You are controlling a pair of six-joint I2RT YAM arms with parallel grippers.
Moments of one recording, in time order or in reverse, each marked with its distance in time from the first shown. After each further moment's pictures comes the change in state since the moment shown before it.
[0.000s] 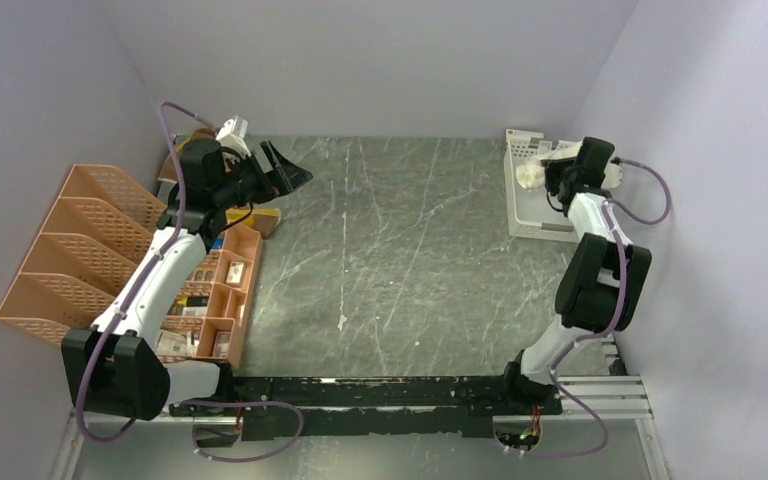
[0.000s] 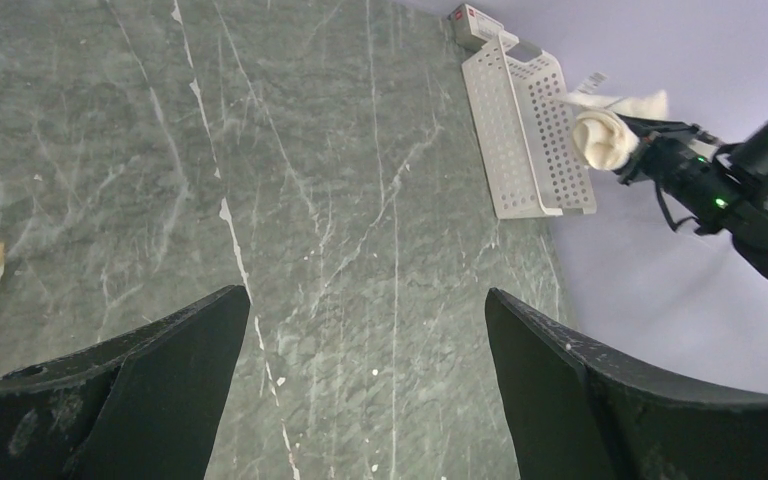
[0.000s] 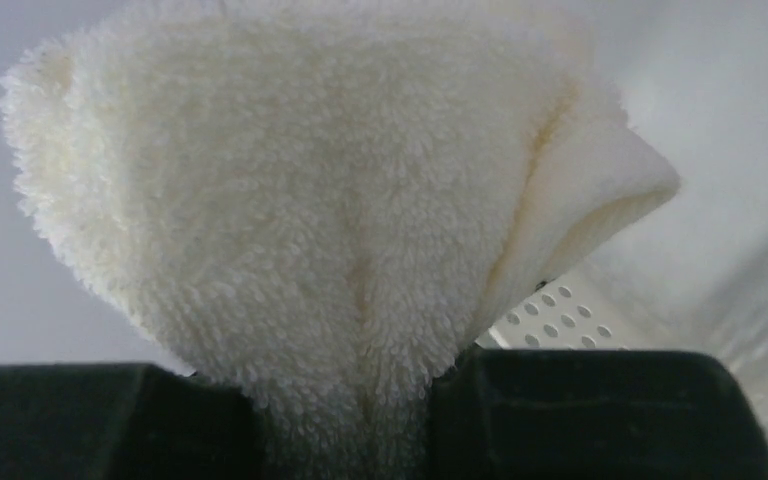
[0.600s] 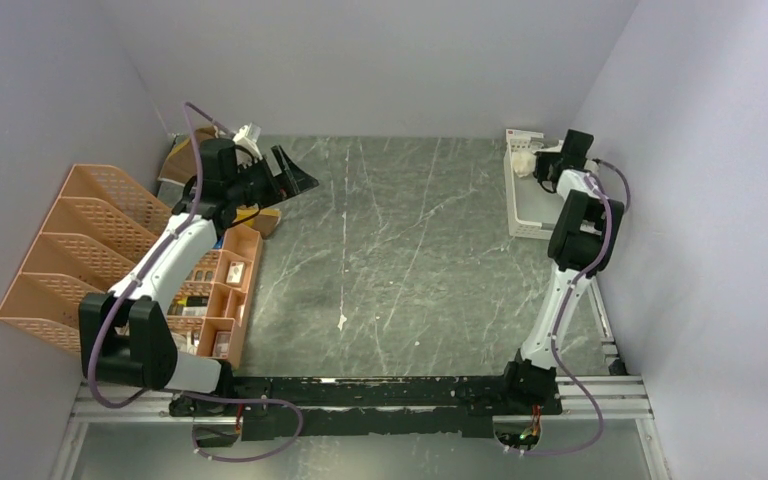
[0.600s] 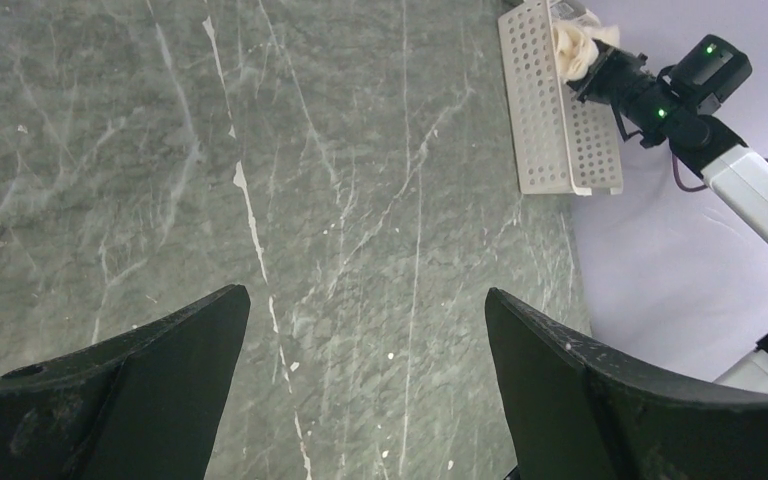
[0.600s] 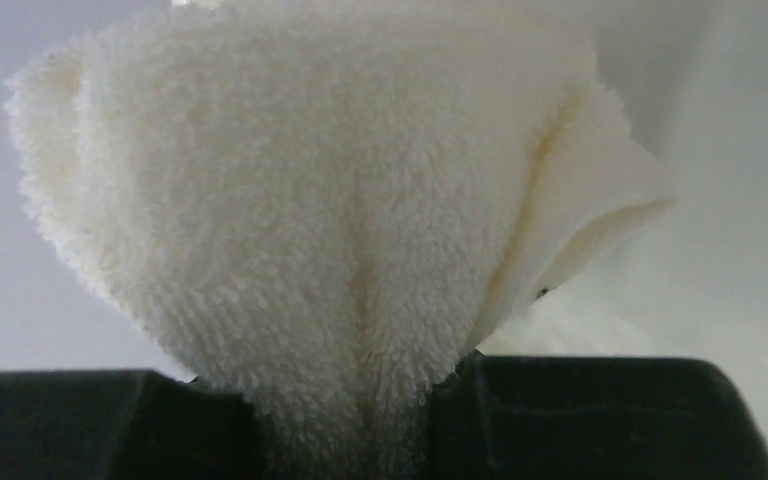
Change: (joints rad) left arm 0.000 0.122 0.004 0.001 0.032 0.000; right arm -0.001 0.607 0.492 -0.019 -0.031 0.224
